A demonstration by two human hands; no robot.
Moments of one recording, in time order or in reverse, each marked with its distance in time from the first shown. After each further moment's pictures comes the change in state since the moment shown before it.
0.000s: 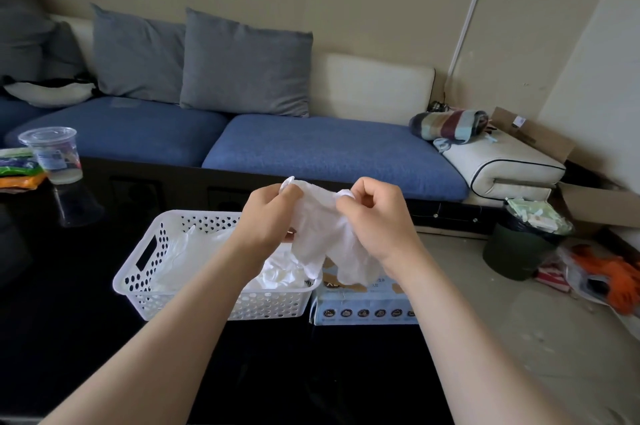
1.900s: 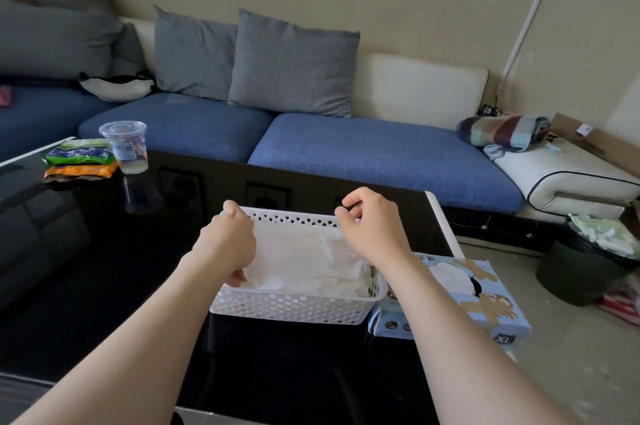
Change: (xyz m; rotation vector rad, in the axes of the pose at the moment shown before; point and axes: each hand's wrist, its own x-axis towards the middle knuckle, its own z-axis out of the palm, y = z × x) left_hand 0.009 -0.046 -0.126 0.895 0.212 -0.347; right_hand 0.041 0.033 0.102 -0.430 -0.053 -0.088
